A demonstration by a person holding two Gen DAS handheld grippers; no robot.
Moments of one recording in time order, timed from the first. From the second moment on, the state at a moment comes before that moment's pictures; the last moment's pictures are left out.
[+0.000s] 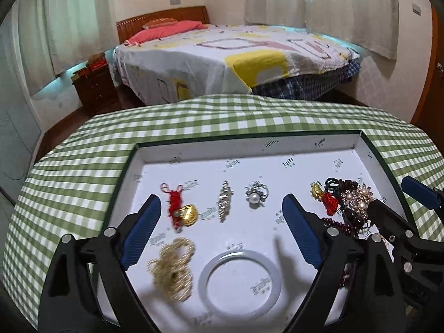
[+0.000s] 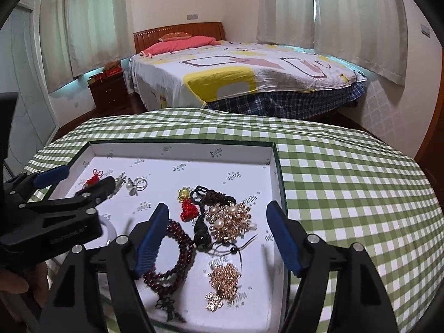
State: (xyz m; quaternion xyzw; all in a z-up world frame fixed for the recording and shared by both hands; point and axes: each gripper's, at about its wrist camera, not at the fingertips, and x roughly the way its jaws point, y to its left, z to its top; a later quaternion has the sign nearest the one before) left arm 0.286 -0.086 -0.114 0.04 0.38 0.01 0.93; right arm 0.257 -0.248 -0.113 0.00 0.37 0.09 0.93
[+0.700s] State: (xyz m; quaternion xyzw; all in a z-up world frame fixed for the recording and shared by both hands) left arm 0.137 -0.030 -0.044 -0.02 0.32 0.02 0.95; right arm 0.147 -0.235 -0.058 0.01 0.31 0.08 0.95
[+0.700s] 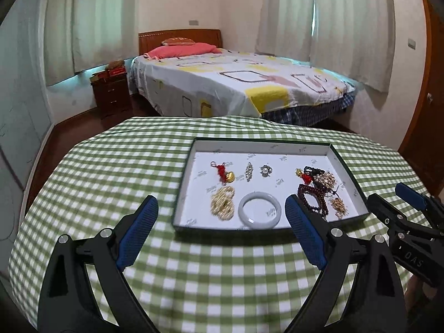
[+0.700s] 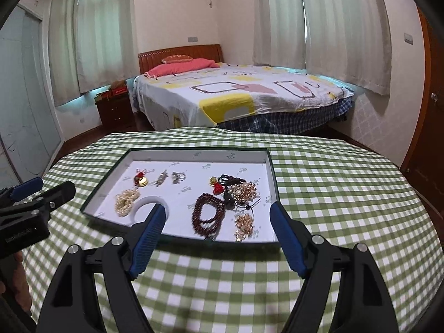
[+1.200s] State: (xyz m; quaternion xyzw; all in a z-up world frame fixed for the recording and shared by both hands) left arm 0.059 -0.014 -0.001 -0.02 0.29 0.02 0.96; right arm 0.079 -0.225 -0.011 0.00 0.27 0.10 0.96
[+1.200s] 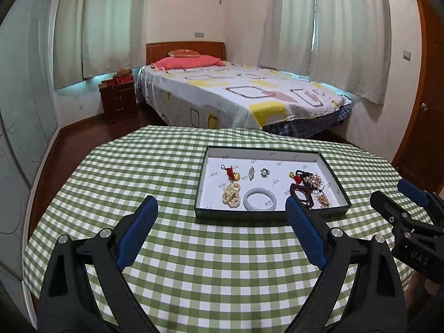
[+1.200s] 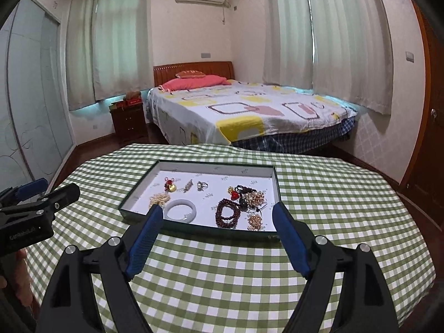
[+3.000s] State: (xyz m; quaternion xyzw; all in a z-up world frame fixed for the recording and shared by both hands) left arm 0.000 -0.006 0.041 -0.04 0.24 0.02 0.97; right arm 0.027 -0.224 0.031 -0.02 0.22 0.10 0.97
